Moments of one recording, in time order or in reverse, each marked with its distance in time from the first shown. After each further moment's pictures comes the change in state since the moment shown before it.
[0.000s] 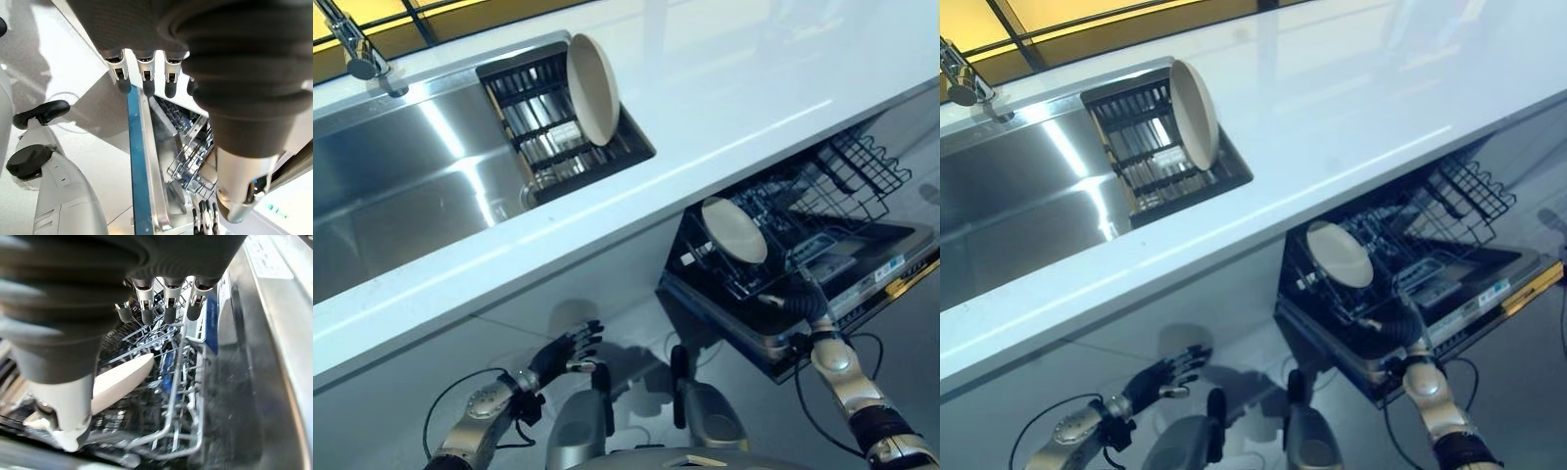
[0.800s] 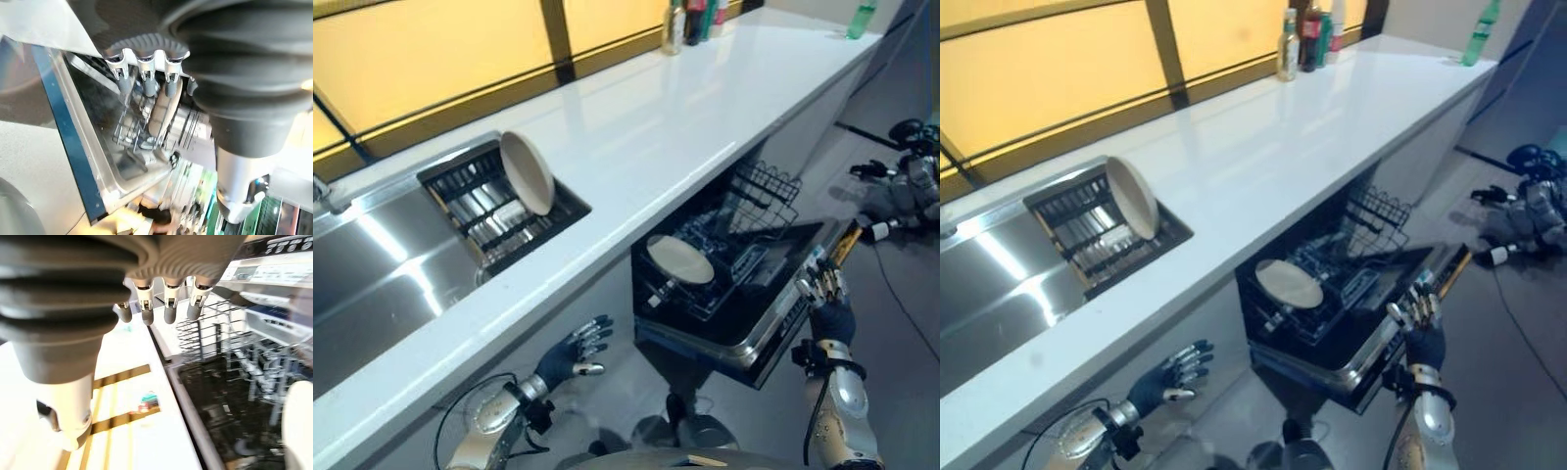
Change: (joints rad) left arm 0.056 -0.069 -0.009 -0.144 0.038 -0.055 -0.024; right arm 0.228 0.234 -0.178 -0.380 0.618 -0.155 0.162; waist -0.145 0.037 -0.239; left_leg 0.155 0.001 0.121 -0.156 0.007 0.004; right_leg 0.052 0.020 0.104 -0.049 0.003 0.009
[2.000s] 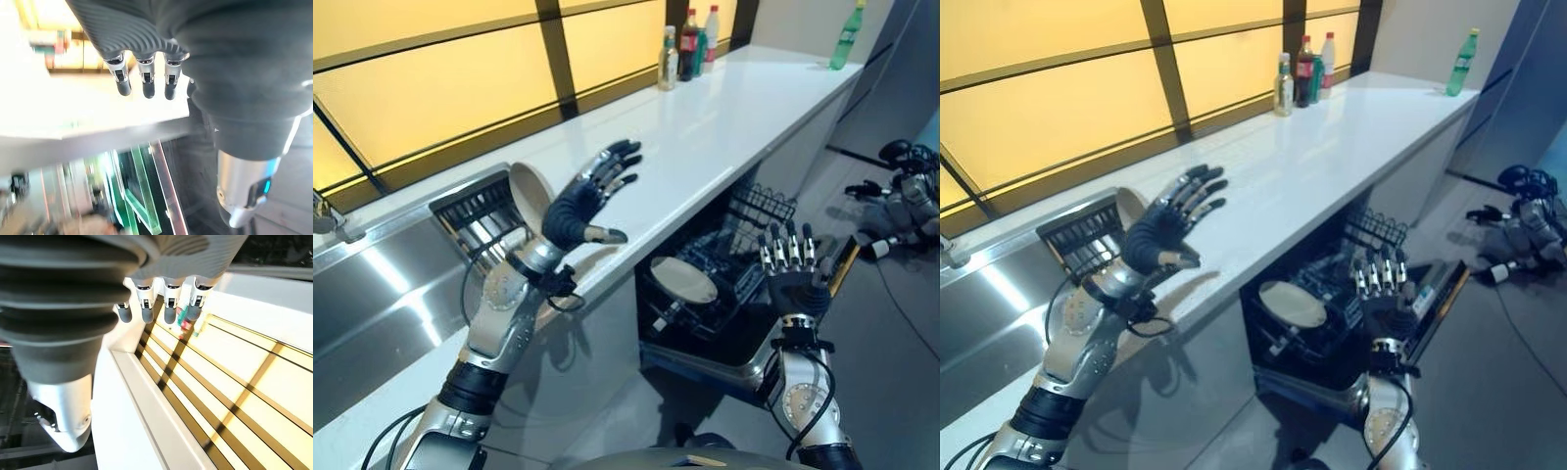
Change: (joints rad) left arm -0.459 -0.009 0.198 -0.464 0.005 0.030 0.262; right arm -0.058 0.127 0.055 -0.239 0.636 0.183 0.330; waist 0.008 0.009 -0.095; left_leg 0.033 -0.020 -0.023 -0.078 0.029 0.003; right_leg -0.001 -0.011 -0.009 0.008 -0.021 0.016
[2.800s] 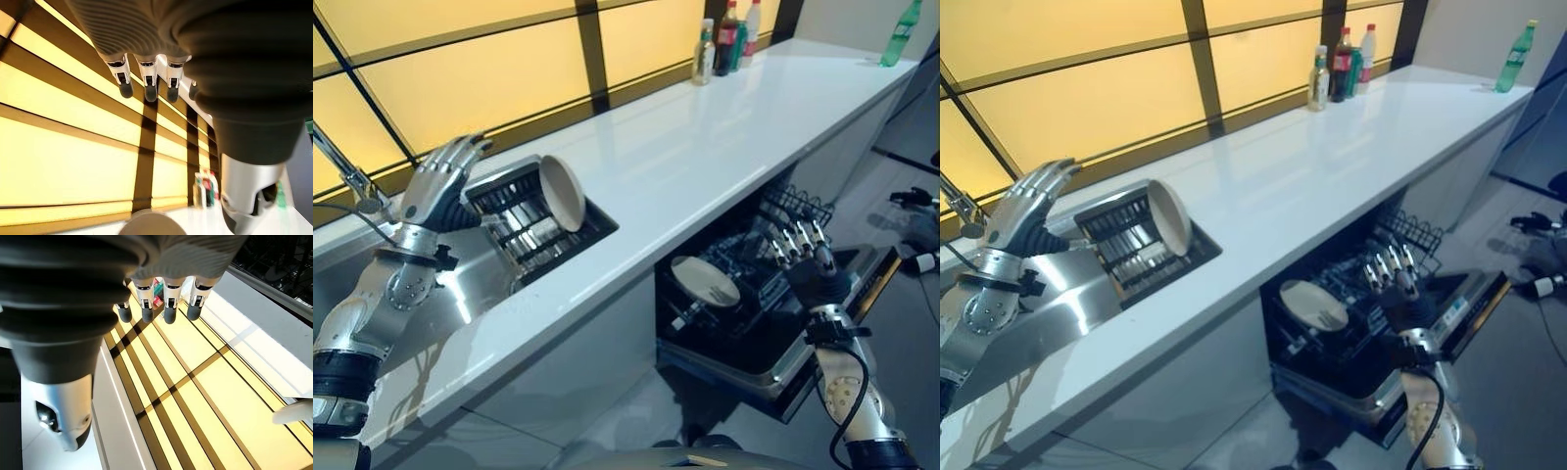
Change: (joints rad) left arm 0.011 0.509 0.056 0.411 1.012 -0.127 0.689; right arm -0.008 -0.234 -0.055 -0.008 -0.191 0.104 0.042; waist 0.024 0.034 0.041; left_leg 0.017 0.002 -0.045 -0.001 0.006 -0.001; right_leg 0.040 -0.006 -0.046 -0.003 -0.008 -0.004
